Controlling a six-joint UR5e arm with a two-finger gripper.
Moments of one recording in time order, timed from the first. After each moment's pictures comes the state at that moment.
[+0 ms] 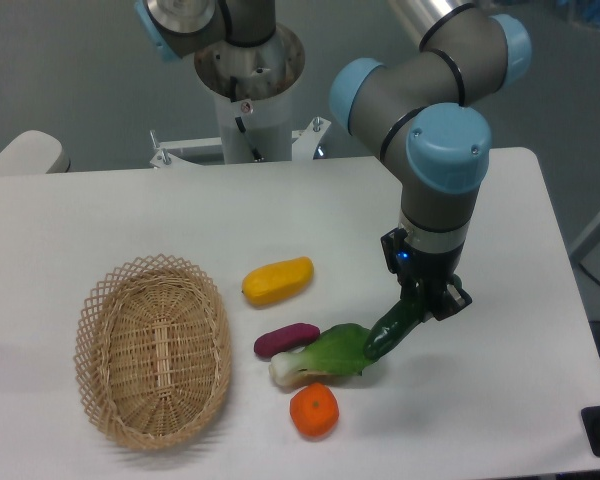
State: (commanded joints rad) arm 2.56 -1.99 -1.38 -1.19 1.56 1.53
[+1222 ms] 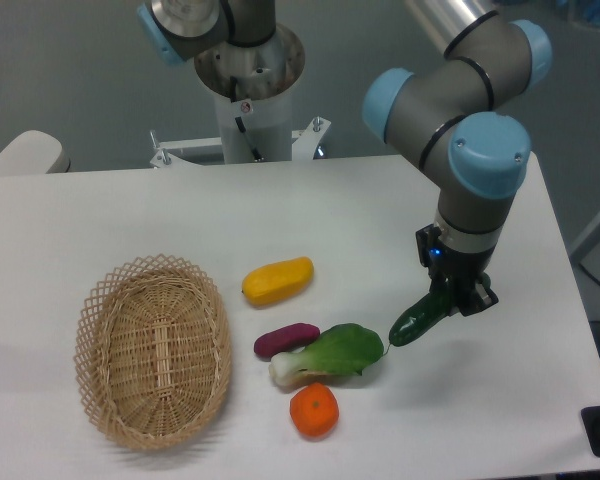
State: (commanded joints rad) arm 2.69 -2.03 -1.45 -1.11 1.57 1.82
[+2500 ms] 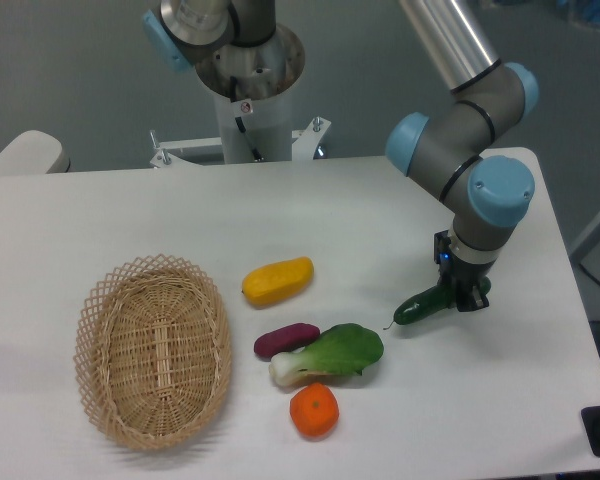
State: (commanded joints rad) arm 2.74 -2.11 -1.61 -0.97 1.57 2.02
